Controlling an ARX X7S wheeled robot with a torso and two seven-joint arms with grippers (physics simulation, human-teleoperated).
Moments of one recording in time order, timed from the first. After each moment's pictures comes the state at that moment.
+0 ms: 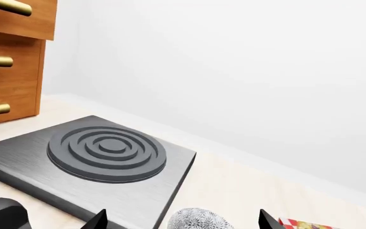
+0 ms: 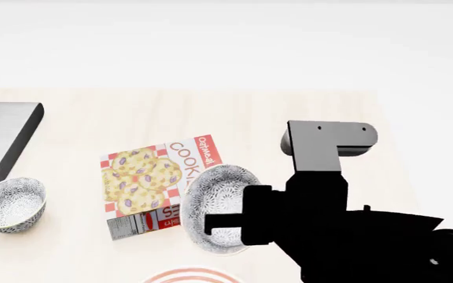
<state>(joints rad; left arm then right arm) -0.07 -0.36 -0.21 0.21 -0.60 -0.20 -0.22 0.87 0.23 0.01 -0.07 1.22 1.53 0.69</state>
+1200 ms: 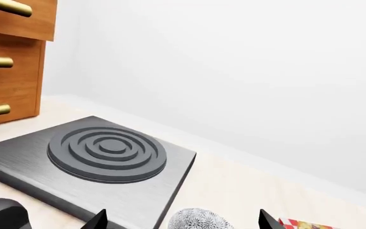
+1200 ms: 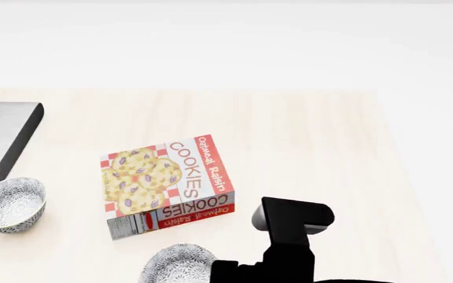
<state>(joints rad) -0.07 -0.37 -0.20 0.20 -0.60 -0.19 -0.22 0.66 0.27 -0.09 -0.01 1.42 1.39 0.61</state>
